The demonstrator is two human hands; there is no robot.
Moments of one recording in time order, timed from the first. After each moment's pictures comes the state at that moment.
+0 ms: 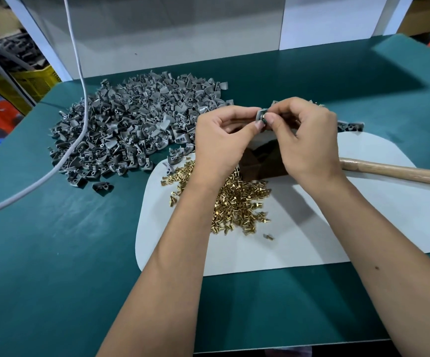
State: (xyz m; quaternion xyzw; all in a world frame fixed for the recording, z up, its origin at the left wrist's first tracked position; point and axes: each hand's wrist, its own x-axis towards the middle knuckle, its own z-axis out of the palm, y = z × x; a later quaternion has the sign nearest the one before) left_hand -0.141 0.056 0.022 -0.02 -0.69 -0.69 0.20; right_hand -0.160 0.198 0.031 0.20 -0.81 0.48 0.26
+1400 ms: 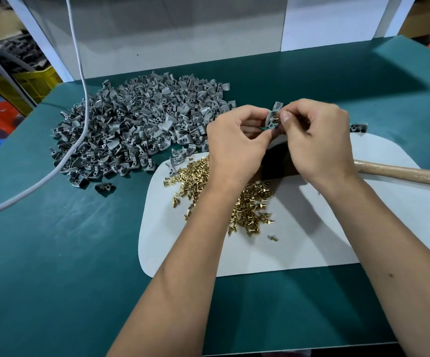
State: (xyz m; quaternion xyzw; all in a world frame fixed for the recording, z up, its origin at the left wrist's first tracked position) left_hand -0.142 0.072 0.020 -0.03 -0.77 -0.58 0.26; right_hand -0.157 0.205 0.040 0.17 -0.85 0.44 0.25
